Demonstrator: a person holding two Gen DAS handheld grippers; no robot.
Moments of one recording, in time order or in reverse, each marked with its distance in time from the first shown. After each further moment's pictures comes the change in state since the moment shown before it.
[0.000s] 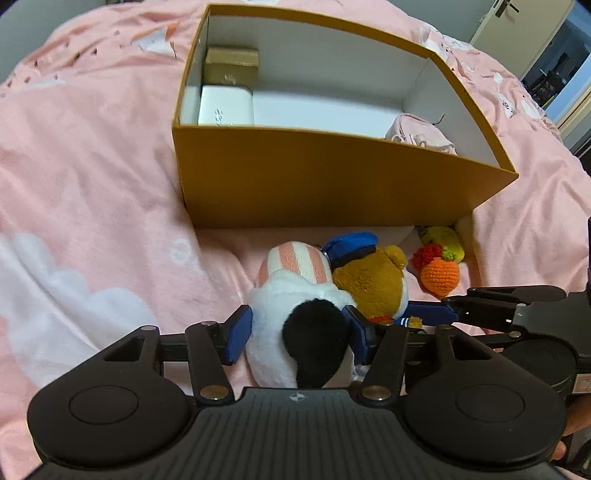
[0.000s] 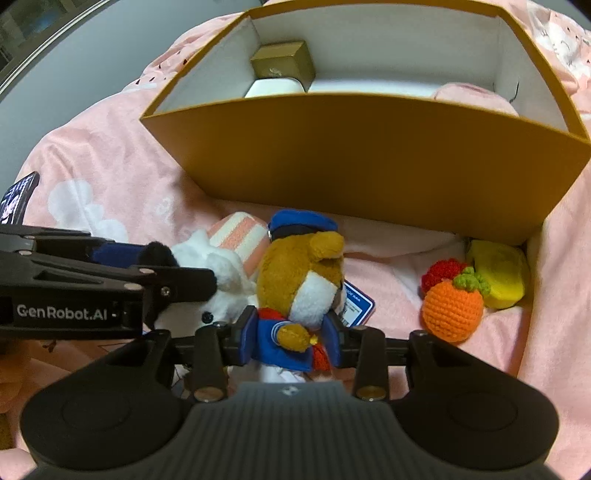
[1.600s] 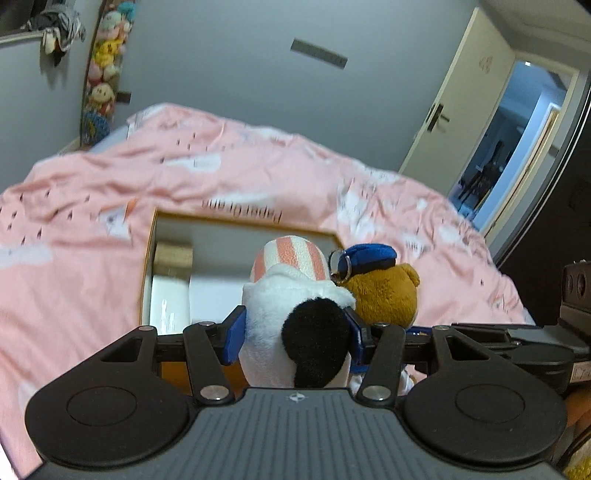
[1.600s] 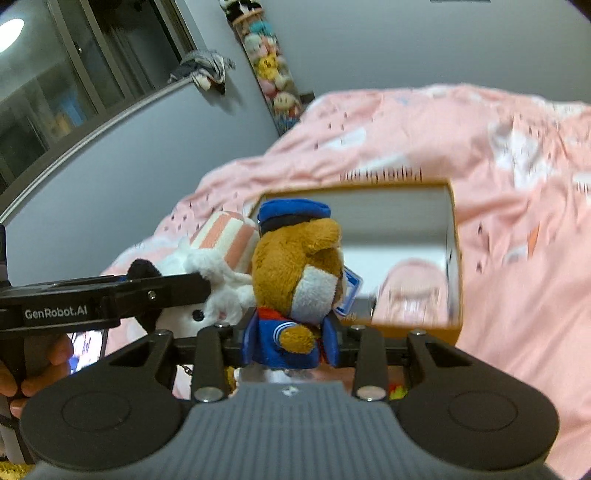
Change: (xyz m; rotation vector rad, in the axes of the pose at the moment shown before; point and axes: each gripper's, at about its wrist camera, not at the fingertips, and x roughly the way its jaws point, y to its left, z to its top) left arm -0.121 -0.041 0.053 0.027 -0.457 -0.170; right arm -0.164 -0.010 0.050 -0.011 -0.381 0.045
